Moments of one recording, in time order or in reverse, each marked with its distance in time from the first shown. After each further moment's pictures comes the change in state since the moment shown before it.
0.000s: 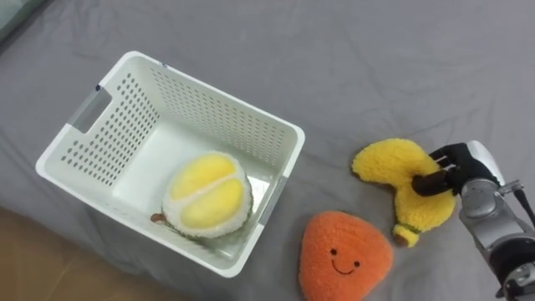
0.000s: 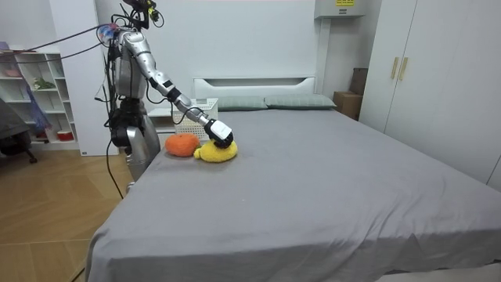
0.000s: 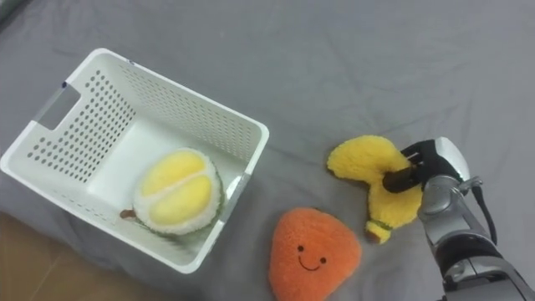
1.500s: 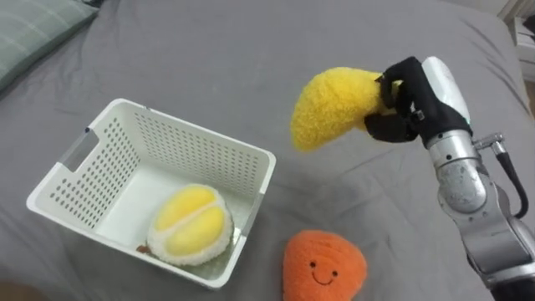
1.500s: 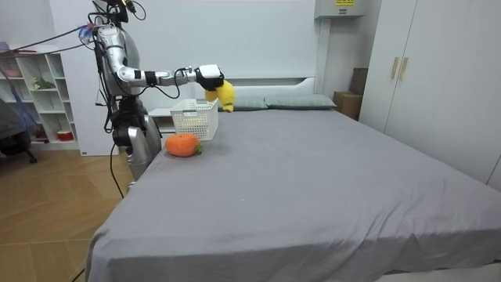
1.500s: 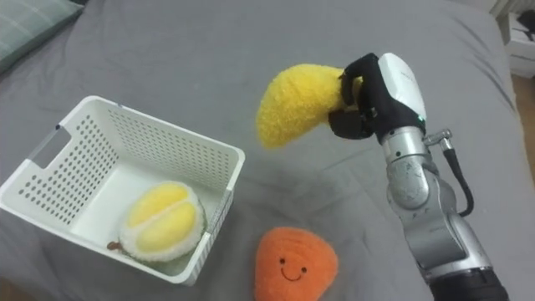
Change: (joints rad) left arm 0.111 -0.008 0.138 -0.037 0.105 -0.020 0.012; right arm 0.323 0.001 -0.075 -1.108 -0.184 -0.007 0.071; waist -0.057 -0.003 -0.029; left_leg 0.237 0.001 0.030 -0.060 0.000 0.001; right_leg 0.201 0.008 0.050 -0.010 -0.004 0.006
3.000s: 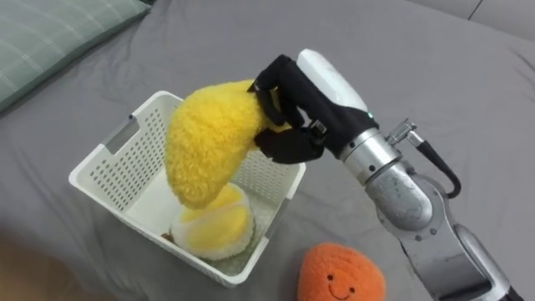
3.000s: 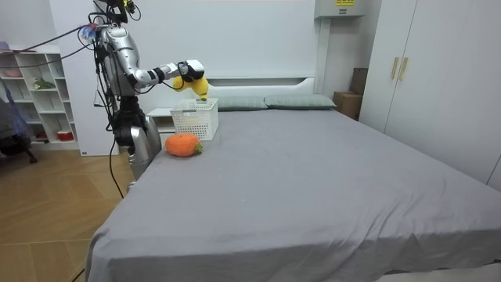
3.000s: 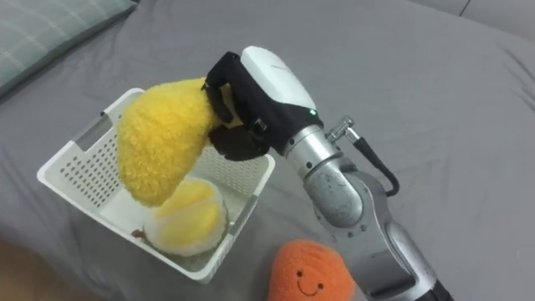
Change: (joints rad) left arm -0.065 -0.014 -0.012 0.041 0.052 0.027 -0.043; right arm -0.013 0.127 0.279 -0.346 -0.018 0.096 0.251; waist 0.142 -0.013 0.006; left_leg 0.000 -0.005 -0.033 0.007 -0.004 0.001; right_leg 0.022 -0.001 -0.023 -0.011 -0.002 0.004
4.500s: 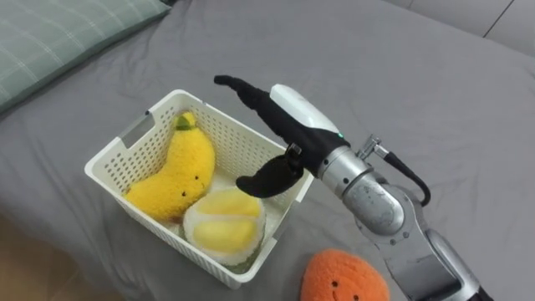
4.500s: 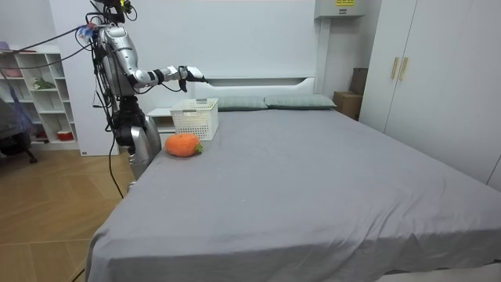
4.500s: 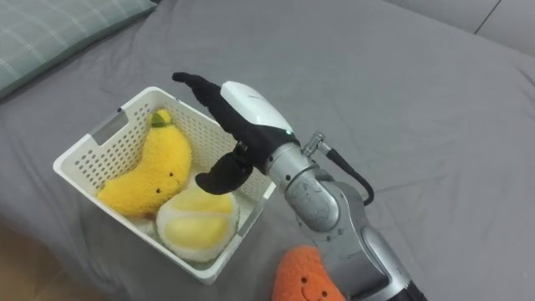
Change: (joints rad) left arm -0.002 0.003 0.011 -0.004 0.111 0.000 0.008; right arm 0.005 0.068 0.002 0.110 -0.049 0.011 0.087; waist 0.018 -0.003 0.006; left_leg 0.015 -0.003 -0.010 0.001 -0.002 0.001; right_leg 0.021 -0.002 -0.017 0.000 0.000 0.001
